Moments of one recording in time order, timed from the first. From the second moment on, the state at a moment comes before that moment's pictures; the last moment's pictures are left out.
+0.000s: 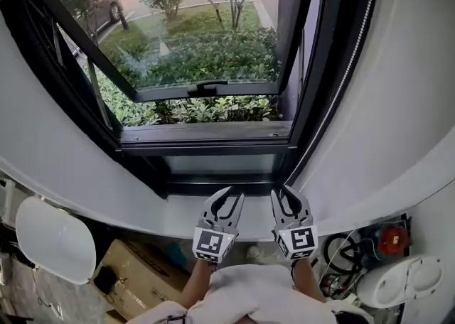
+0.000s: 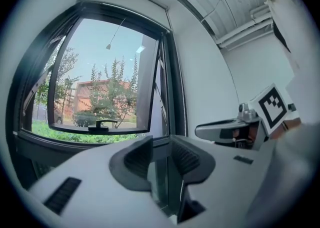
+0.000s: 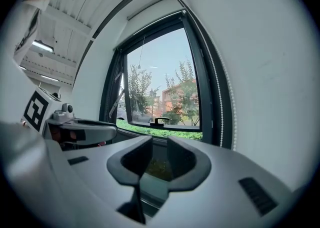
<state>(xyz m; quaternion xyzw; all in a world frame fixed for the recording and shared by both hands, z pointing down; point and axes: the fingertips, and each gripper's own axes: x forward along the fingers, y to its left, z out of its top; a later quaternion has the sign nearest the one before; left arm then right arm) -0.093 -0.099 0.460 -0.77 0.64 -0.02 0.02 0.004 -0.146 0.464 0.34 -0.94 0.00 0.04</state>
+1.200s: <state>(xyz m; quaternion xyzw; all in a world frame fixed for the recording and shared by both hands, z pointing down) -0.003 -0.223 0.441 -0.88 0.48 -0.01 0.04 0.055 -0.193 0.461 0.48 -0.87 0.01 0.04</state>
